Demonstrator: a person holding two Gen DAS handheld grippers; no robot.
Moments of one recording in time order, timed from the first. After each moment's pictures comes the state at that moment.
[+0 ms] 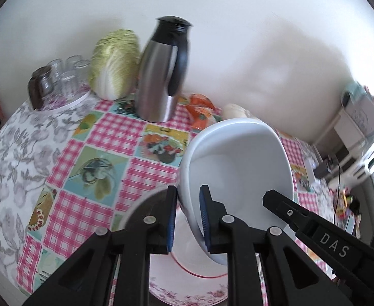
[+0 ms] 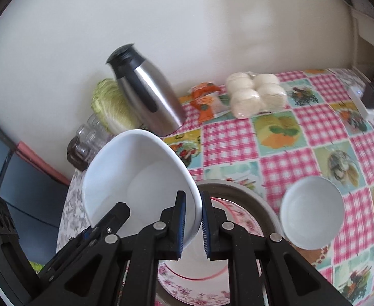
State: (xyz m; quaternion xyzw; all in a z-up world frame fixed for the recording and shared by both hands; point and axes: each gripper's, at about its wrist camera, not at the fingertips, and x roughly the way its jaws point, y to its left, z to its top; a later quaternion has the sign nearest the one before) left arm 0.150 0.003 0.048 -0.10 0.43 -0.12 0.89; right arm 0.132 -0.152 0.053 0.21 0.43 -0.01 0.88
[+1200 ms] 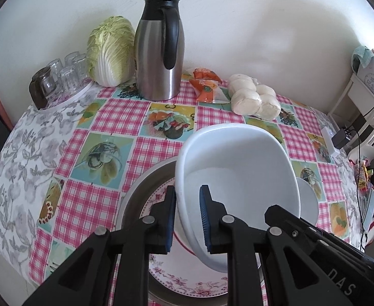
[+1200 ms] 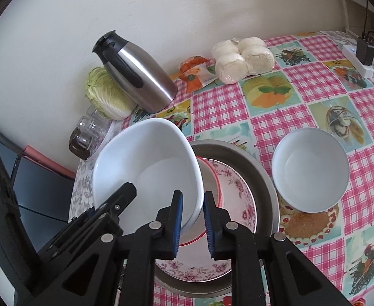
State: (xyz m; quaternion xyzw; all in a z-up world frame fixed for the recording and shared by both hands) left arm 0.143 -0.020 0.024 -0.03 0.47 -0.09 0.88; right arm 0.102 -0.170 0.016 0.26 0.46 0.02 0.85
